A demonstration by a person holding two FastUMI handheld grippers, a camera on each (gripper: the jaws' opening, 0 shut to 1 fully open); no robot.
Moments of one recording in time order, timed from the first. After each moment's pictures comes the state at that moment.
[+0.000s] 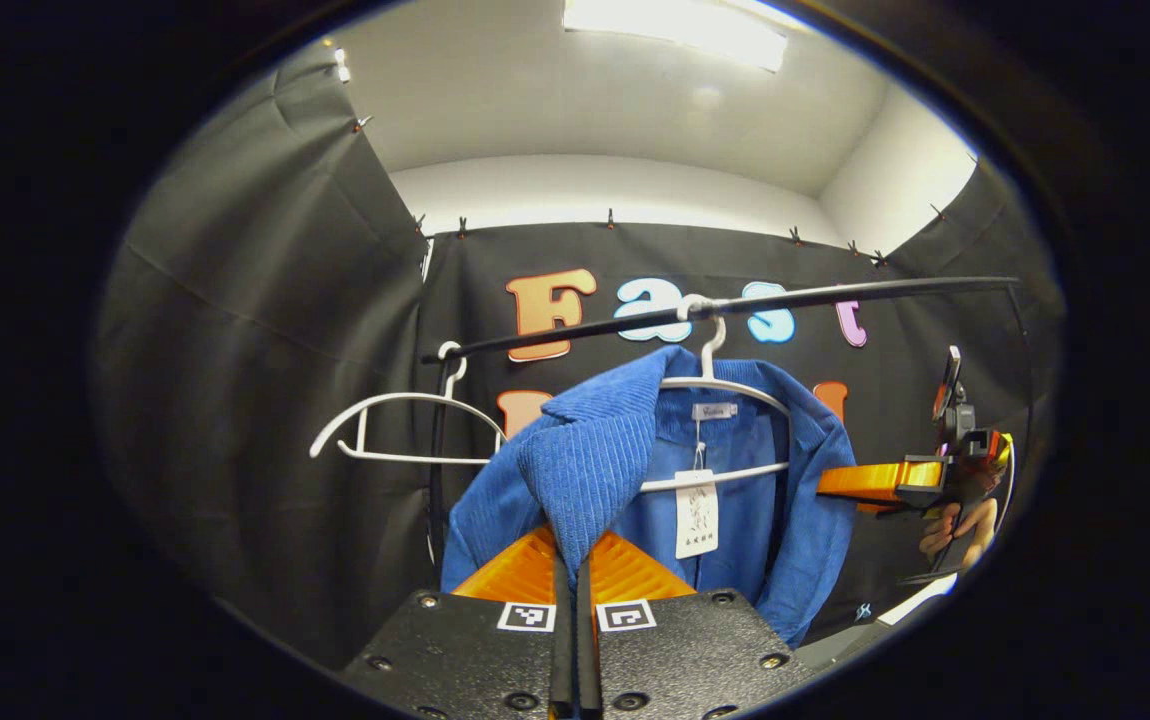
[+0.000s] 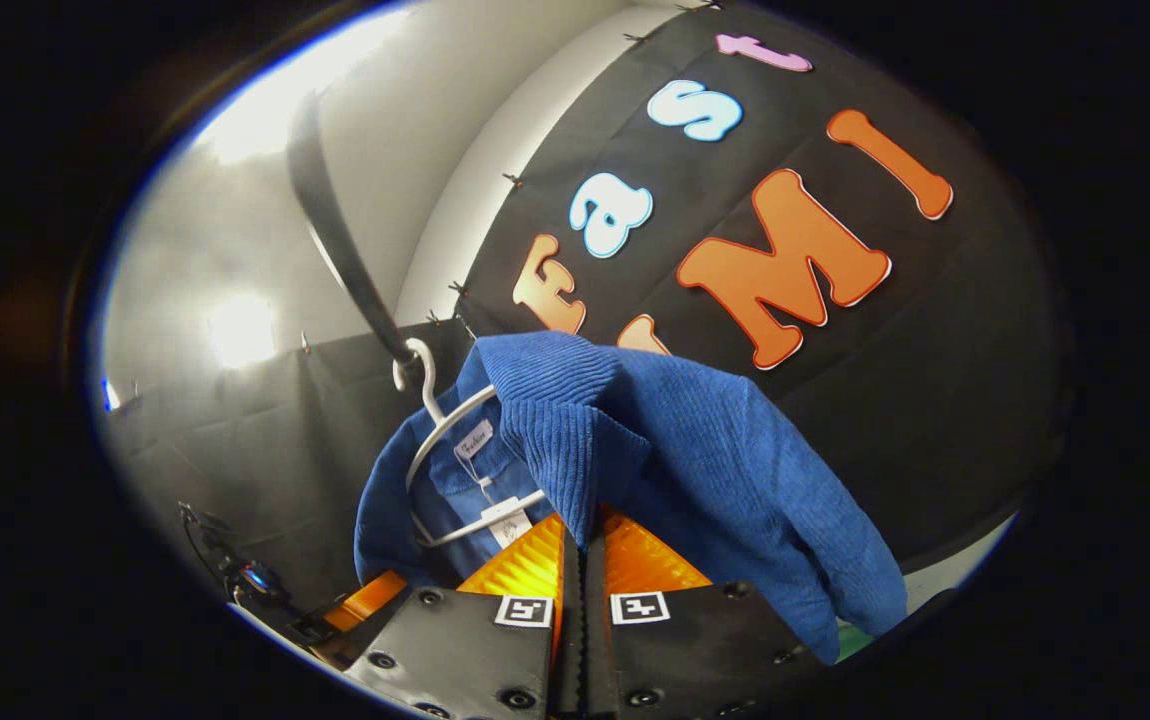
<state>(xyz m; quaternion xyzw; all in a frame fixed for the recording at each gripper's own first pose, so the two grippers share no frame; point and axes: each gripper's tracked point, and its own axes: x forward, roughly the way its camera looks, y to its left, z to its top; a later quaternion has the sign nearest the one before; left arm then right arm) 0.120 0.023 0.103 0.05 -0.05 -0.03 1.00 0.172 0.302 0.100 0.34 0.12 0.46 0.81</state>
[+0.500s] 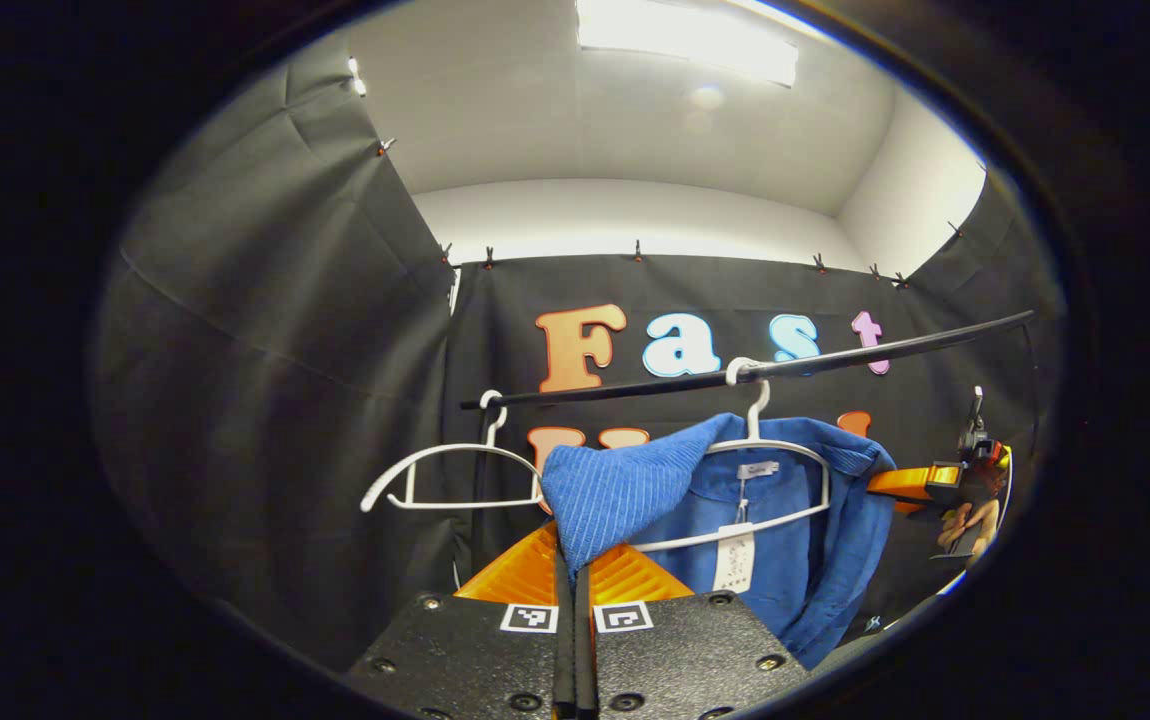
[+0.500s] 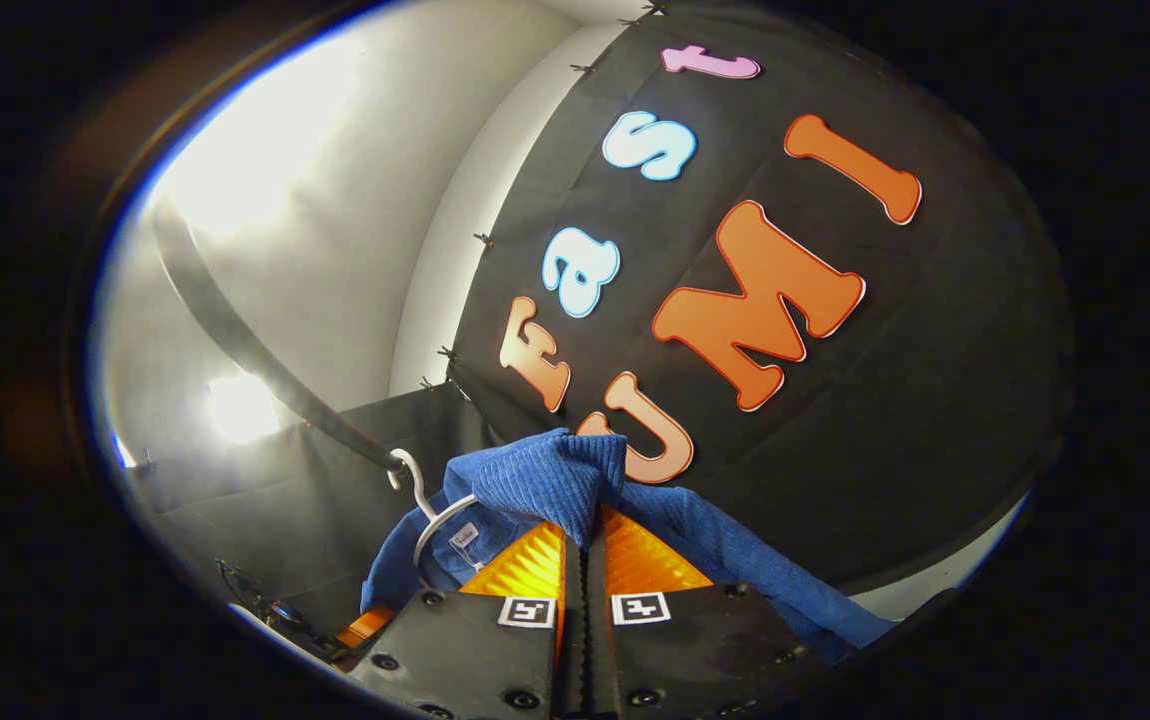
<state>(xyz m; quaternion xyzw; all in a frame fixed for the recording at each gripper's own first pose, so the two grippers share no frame) 0.117 0.068 0.158 0.06 -0.09 0.01 0.99 0.214 0.246 0.130 0.39 0.10 0.44 0.80</state>
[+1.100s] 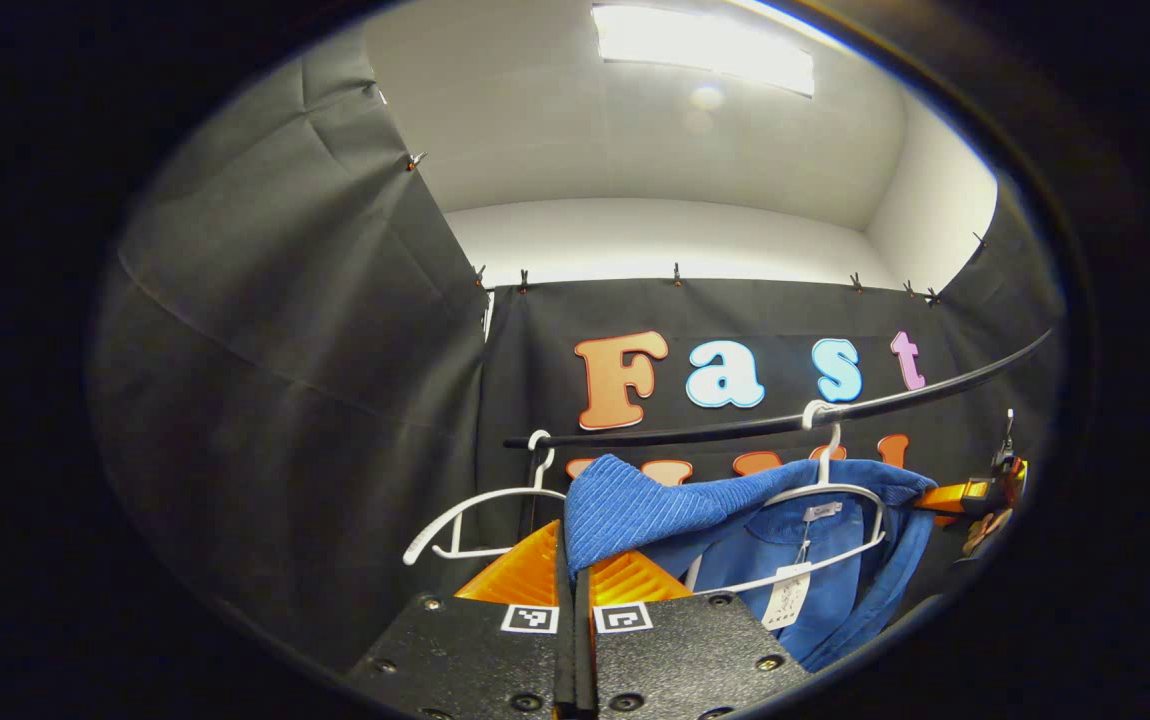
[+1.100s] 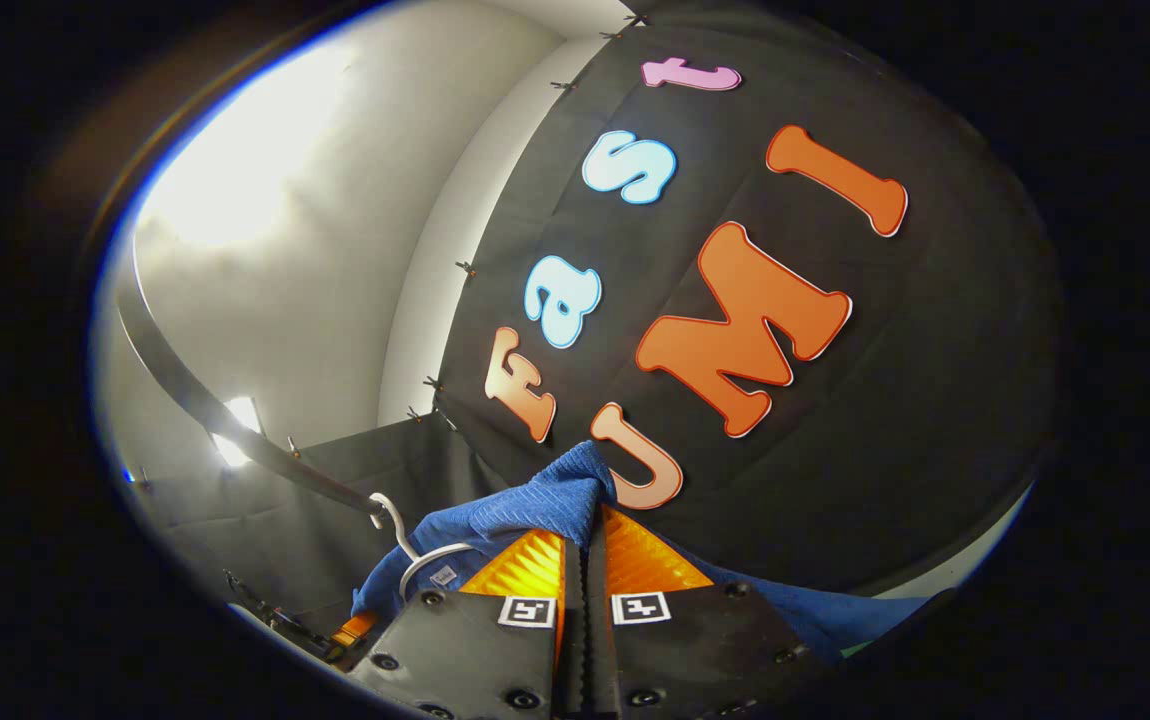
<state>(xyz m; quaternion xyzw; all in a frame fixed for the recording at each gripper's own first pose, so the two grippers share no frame) 0.153 0.108 0.200 0.06 -0.12 0.05 0.99 0.247 0.233 0.144 0.41 0.07 0.40 0.81</state>
